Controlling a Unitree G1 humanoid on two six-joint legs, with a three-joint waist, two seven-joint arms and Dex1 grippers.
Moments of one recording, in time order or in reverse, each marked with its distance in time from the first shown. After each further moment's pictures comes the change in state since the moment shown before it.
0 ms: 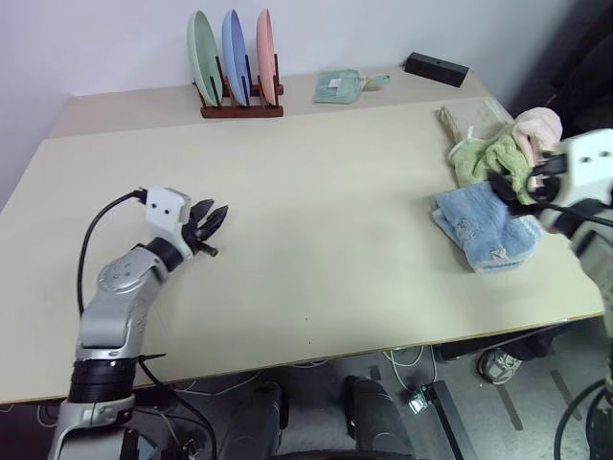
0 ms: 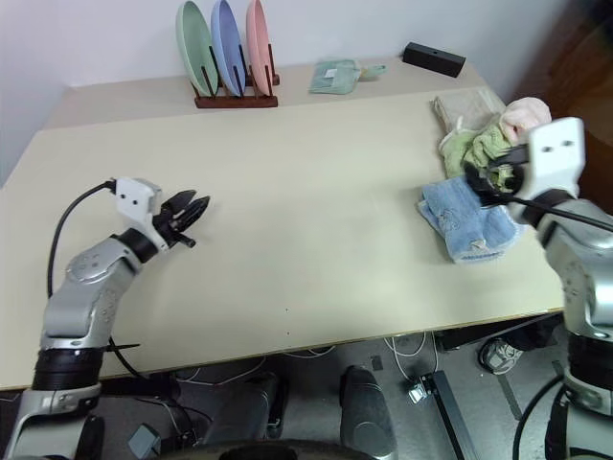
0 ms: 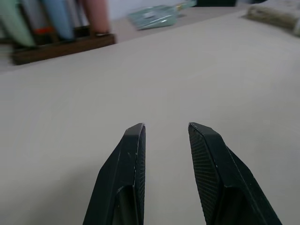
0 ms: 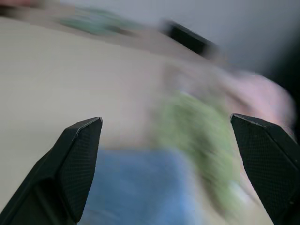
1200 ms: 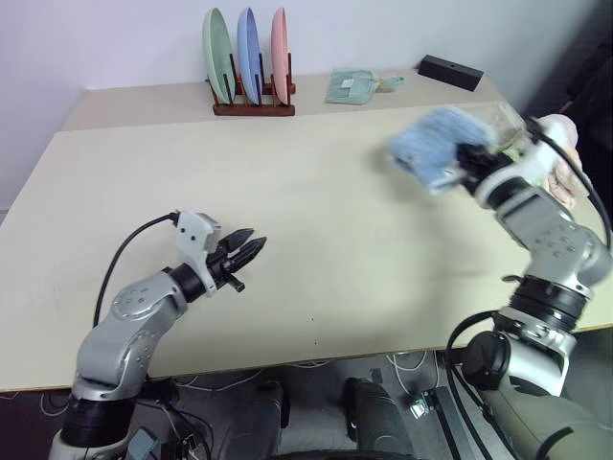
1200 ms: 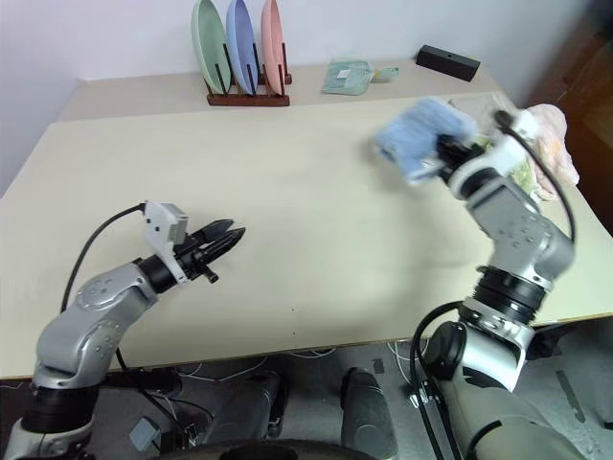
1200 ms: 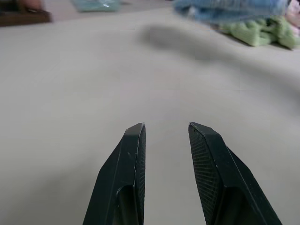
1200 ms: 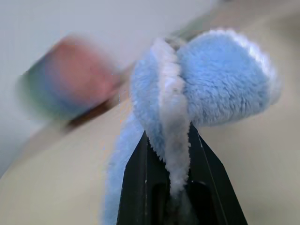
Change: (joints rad) left arm 0.079 -0.036 -0.129 -0.280 -0.163 0.202 -0.026; right arm -0.354 0.507 -0.460 0.296 0.185 0.361 -0.370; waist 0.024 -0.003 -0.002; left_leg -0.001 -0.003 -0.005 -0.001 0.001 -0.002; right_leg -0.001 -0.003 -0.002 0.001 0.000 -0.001
